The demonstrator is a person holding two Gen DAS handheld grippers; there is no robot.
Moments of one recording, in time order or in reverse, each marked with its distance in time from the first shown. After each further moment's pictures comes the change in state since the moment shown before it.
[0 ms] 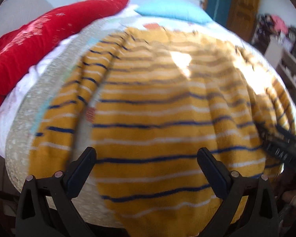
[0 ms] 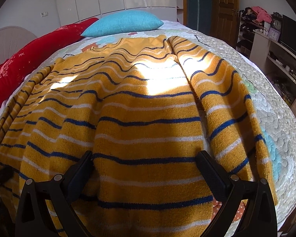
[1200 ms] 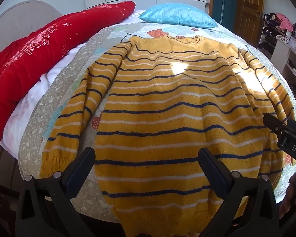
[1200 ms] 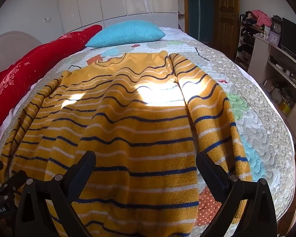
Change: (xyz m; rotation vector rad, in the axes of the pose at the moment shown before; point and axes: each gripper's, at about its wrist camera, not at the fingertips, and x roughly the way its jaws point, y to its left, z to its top) left arm -0.008 -0.034 0.005 0.033 0.009 0.086; right arm -0.035 -0.001 0.021 0.011 -0.039 0.025
